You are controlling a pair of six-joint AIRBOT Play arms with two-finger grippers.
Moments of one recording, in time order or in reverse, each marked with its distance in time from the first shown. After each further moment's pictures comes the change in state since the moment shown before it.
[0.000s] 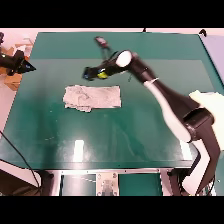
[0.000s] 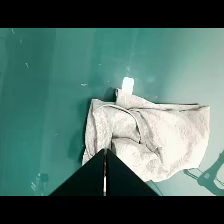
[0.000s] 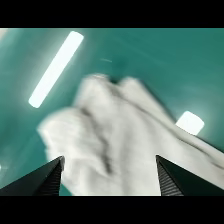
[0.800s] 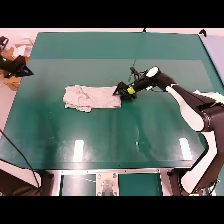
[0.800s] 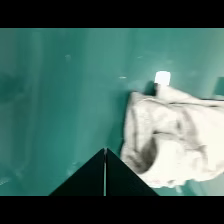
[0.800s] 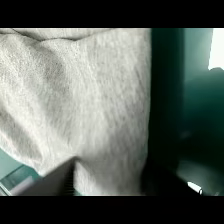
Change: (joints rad) left arm -0.019 0.000 -0.005 0.193 -0.004 0.015; right arm -0.261 -0.010 -0.439 0.274 0.122 0.000
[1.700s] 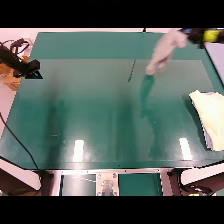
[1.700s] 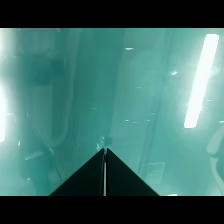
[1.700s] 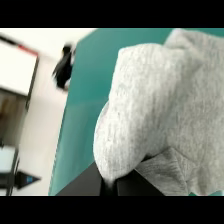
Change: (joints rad) left arm -0.156 0.001 0.000 0.139 -0.037 -0.049; right arm -0.648 0.269 0.438 0.247 0.200 -0.046
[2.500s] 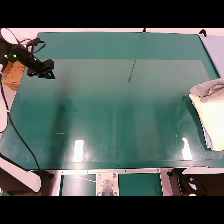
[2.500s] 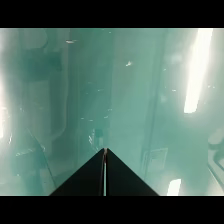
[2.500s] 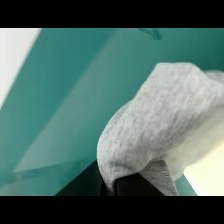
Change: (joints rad) left arm -0.127 0.000 0.000 -0.003 -0.004 -0.056; right arm -0.653 0.079 0.031 -0.294 0.325 0.188
